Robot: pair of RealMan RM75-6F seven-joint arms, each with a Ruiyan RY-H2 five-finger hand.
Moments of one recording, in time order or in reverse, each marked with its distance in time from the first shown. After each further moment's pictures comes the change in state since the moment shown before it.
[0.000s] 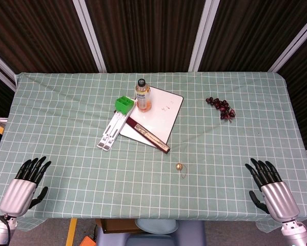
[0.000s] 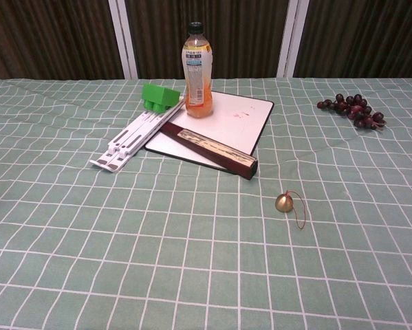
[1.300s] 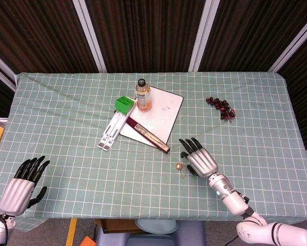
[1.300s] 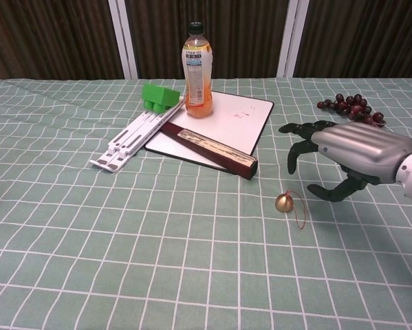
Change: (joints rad) left arm -0.005 0.017 -0.002 -0.007 -0.011 -0.014 -0.046; right arm 0.490 -0.410 0.217 0.169 0.315 -0.581 -0.280
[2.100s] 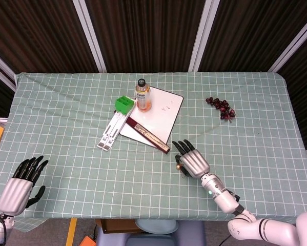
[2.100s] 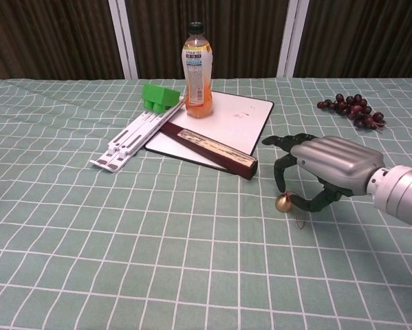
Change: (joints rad) left arm 0.000 0.008 -0.001 0.000 -0.007 -0.002 -0.013; right arm 0.059 -0.105 -0.044 0.124 0.012 0.019 0.056
